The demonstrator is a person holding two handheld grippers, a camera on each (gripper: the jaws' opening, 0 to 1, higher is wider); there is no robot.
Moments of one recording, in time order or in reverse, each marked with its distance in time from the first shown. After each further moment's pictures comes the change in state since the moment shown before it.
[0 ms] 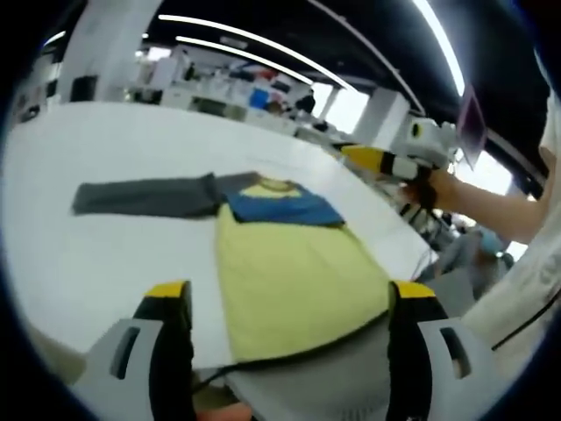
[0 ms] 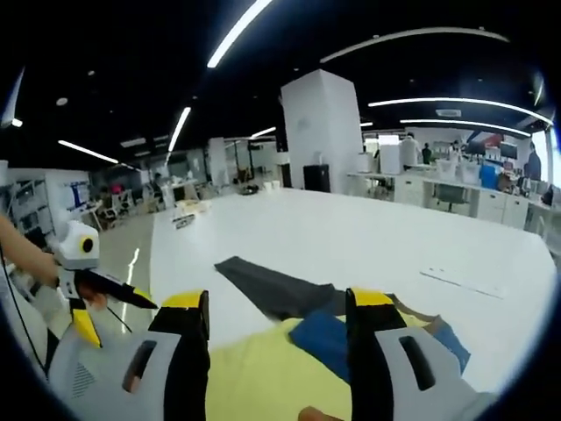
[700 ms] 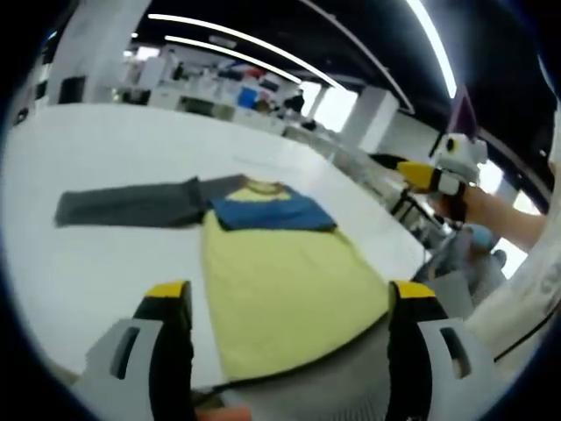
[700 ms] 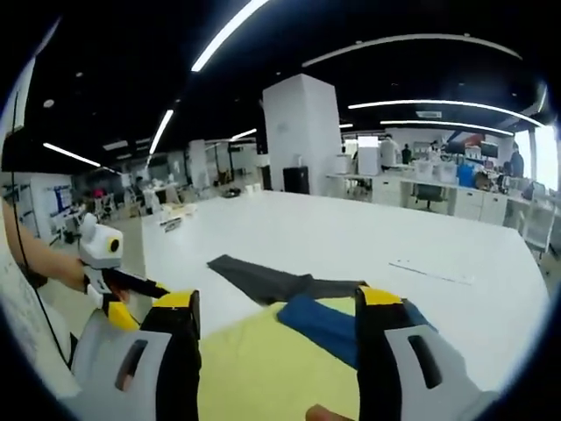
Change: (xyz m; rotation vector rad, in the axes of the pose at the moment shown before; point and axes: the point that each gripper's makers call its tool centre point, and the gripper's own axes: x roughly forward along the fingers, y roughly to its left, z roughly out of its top) left arm 0.018 -0.007 0.010 0.016 0.009 -0.054; right arm -0.075 -0.005 0.004 0.017 -0.005 -0.118
